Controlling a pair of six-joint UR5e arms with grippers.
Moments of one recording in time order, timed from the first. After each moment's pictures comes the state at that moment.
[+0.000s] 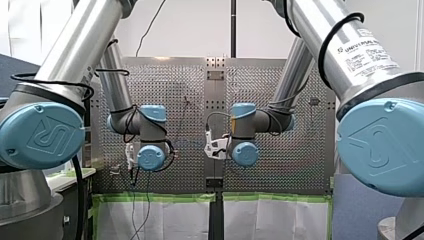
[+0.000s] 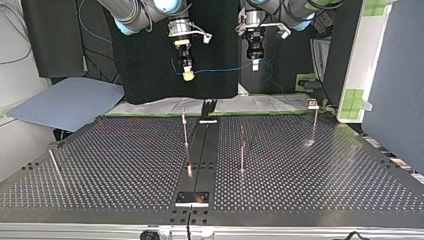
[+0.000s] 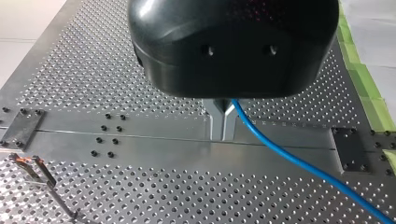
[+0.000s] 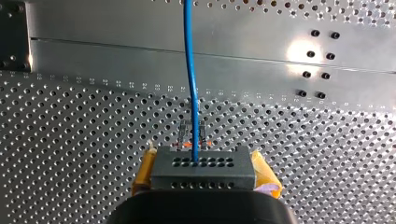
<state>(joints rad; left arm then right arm) -0.55 -1.99 -2.39 -1.89 -2.15 -1.63 2.37 -1.00 2.02 -1.04 1.83 1.47</state>
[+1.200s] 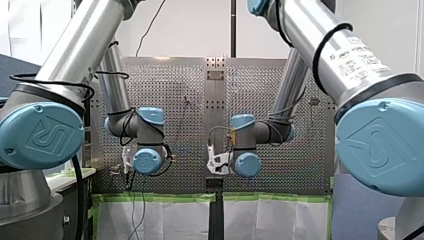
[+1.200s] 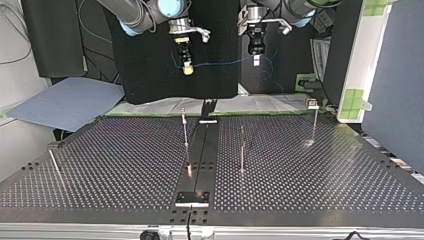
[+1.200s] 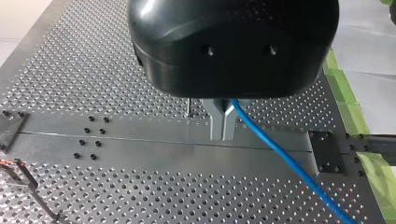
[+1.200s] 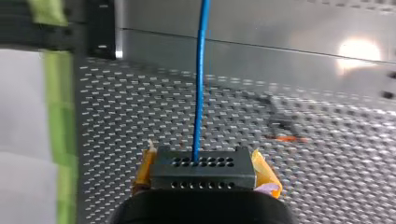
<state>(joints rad) -0.55 -2.01 -2.42 -1.89 -2.16 -1.62 2.36 -0.90 2.01 -0.96 1.84 1.50</state>
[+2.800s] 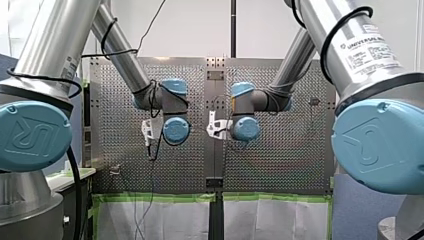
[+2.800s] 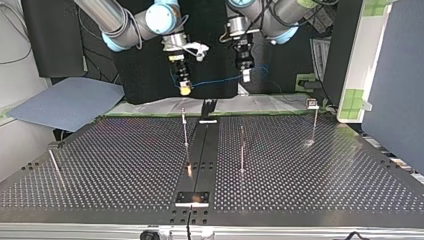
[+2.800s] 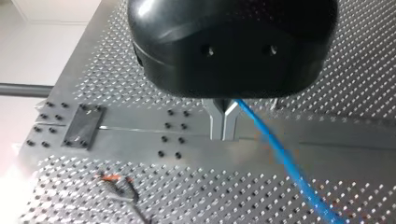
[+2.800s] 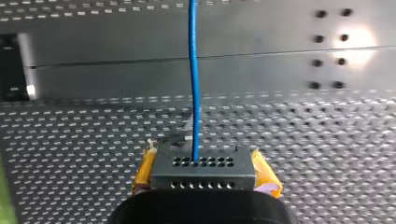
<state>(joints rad) -0.67 -1.85 -2.18 -2.16 -2.37 -1.63 2.31 -1.09 1.87 -0.69 1.75 1.67</state>
